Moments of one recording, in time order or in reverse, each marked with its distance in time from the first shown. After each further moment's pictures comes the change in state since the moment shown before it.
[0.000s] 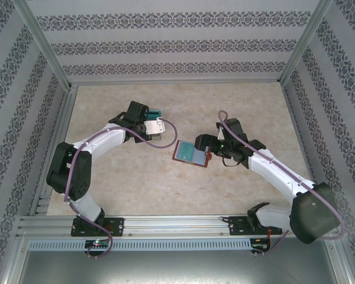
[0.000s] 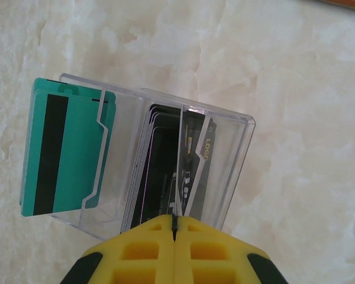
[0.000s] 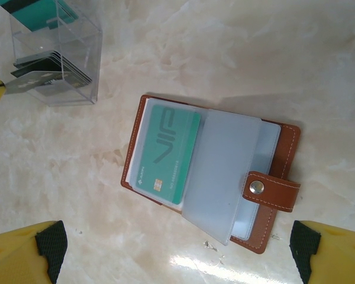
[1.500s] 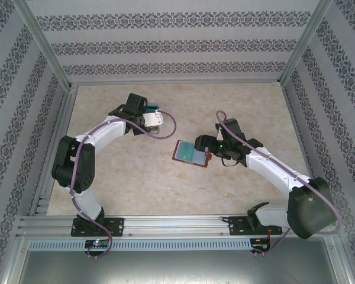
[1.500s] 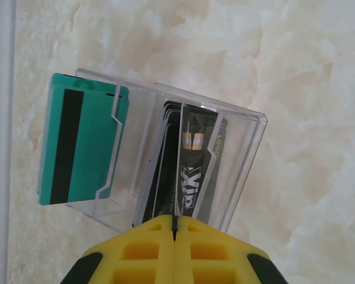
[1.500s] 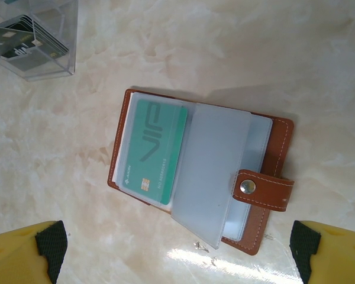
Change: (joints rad) left arm 0.045 0.079 0.129 -0.034 -0.023 0.038; right arm -0.006 0.045 0.000 0.003 0.000 0.005
